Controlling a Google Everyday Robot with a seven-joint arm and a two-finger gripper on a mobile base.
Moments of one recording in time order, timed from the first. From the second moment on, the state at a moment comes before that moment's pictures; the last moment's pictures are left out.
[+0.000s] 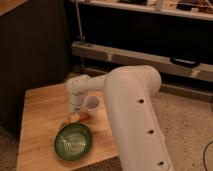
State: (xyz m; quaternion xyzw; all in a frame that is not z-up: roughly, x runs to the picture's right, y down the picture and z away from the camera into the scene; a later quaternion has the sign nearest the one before) arm -0.192 0.173 0.847 -0.41 -0.19 -0.08 0.89
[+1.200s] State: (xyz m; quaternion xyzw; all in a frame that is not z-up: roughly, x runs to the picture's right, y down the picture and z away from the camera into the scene) arm -0.111 0.207 0.828 -0.44 -0.13 -0.03 0.89
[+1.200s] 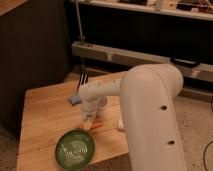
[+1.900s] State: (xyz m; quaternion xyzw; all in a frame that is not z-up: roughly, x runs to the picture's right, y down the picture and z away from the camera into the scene) arm -0.074 0.214 0.825 -0.44 -0.13 0.01 0.89
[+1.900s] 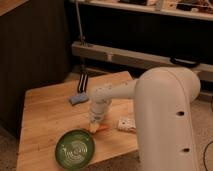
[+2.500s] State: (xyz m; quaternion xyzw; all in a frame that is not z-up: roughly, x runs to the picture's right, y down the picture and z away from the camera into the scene) arm -0.045 0.223 0.818 -0.44 -0.12 0.03 0.89
